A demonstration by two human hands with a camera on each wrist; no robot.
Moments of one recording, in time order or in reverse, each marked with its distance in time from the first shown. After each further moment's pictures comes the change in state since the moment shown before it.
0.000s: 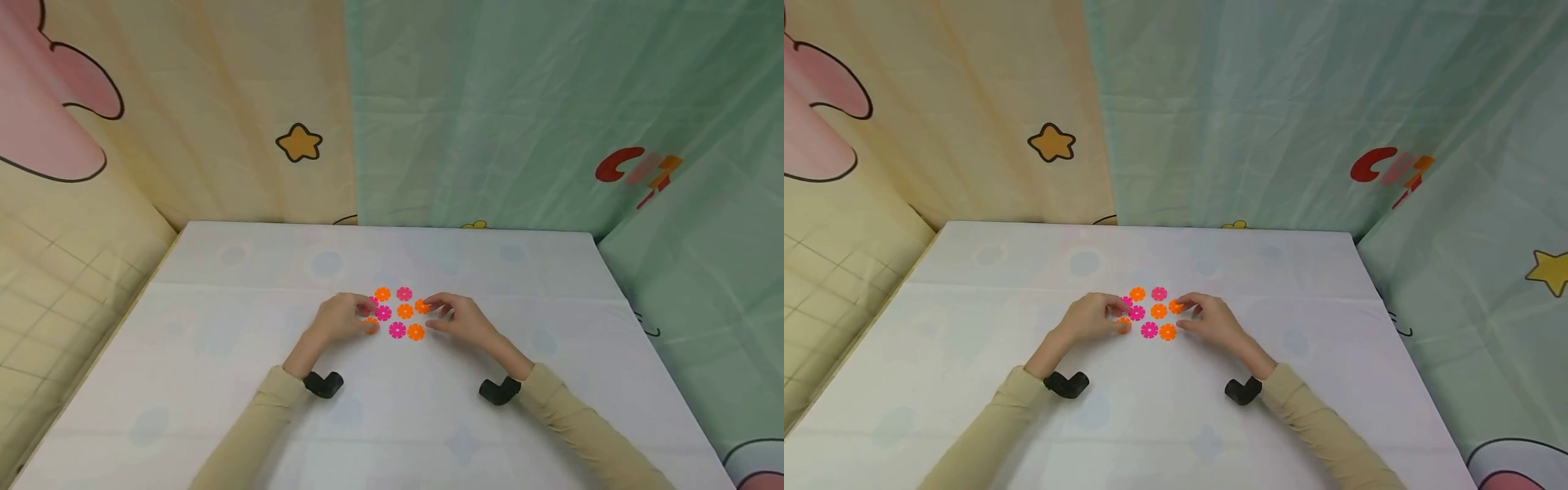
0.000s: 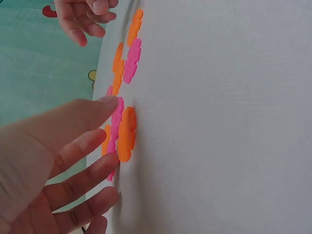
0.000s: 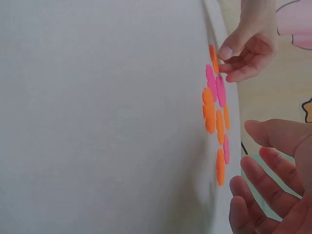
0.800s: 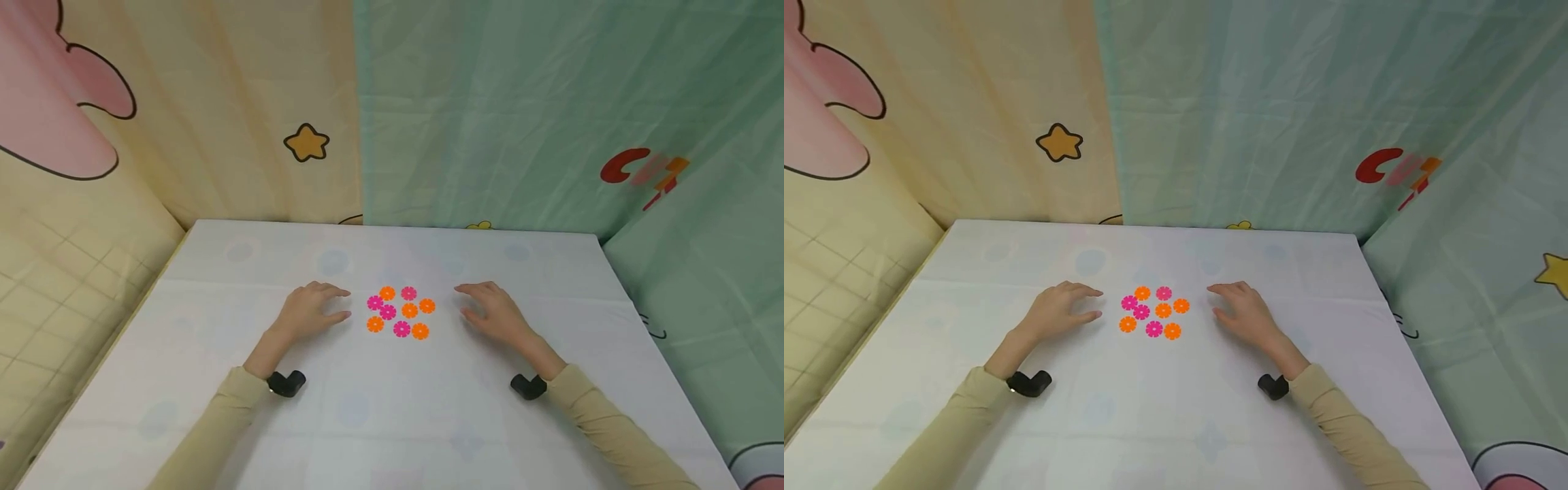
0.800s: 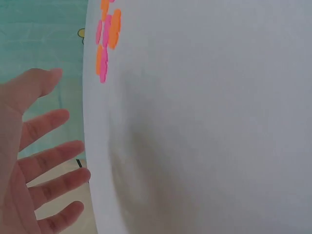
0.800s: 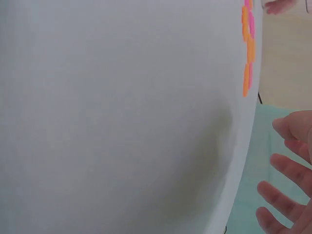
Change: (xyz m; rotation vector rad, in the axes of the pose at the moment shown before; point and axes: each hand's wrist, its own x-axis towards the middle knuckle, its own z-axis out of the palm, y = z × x) left_hand -0.023 -0.050 -0.037 0.293 0.180 0.215; right_hand -0.016 0.036 -0.032 -0.386 0.228 -0.277
